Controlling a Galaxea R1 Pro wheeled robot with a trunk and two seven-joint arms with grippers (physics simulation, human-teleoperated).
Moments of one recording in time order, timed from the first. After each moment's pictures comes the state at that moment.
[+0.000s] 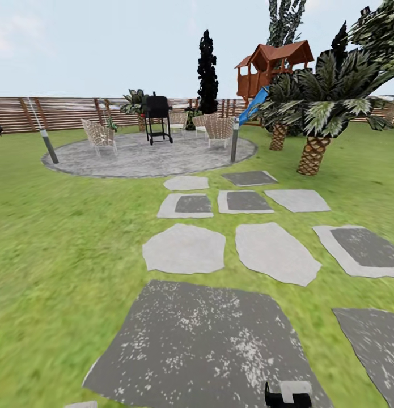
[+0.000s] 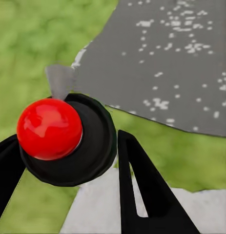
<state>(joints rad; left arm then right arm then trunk) -0.35 0.16 0.13 -0.04 0.01 -0.46 -0.03 -0.41 0.01 -0.14 -0.03 0.33 -0.55 -0.35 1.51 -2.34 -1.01</state>
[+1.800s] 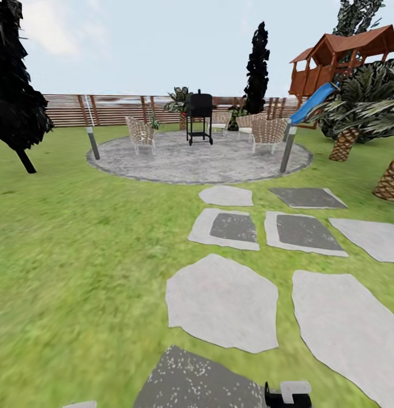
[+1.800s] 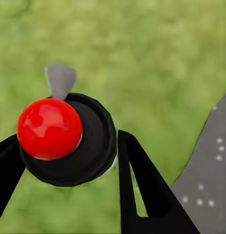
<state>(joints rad) -0.35 0.16 0.13 -0.04 0.01 -0.46 -0.03 -0.41 0.01 -0.14 -0.03 0.33 -0.55 -0.35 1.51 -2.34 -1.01</state>
